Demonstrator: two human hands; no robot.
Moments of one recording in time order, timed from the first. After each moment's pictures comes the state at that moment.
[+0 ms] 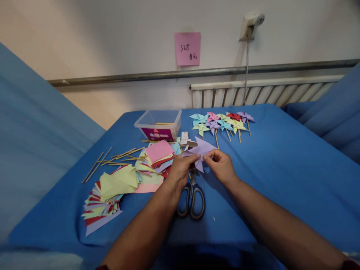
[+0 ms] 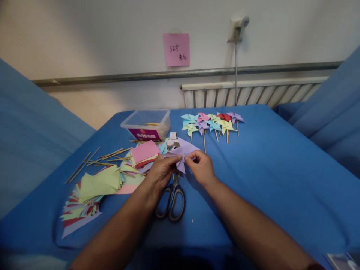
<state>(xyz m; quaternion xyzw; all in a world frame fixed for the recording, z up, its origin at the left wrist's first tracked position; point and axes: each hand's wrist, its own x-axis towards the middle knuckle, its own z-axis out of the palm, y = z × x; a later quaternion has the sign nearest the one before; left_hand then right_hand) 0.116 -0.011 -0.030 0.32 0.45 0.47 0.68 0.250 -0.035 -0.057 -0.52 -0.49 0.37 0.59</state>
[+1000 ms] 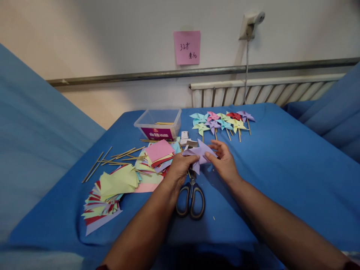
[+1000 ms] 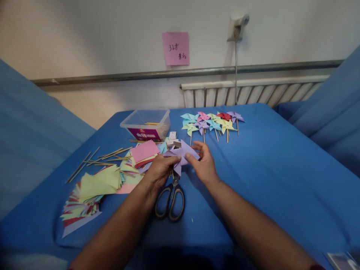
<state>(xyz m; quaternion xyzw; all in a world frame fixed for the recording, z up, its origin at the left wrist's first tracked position) 0.111 -0.008 -0.030 0.39 0.49 0.44 0.64 0.258 -0.032 -0.053 -0.49 -0.41 0.42 0.64</state>
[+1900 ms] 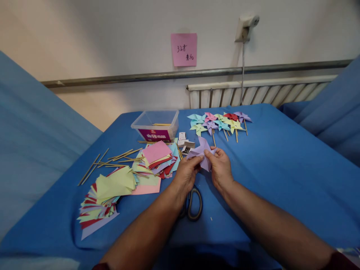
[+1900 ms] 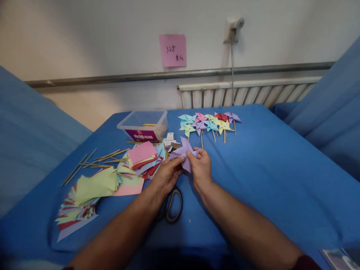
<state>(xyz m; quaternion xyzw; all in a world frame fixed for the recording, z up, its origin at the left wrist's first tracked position) 0.138 -0.022 -0.041 0.30 0.42 0.48 0.71 0.233 -0.030 -0.056 -0.42 -0.16 0.52 0.73</state>
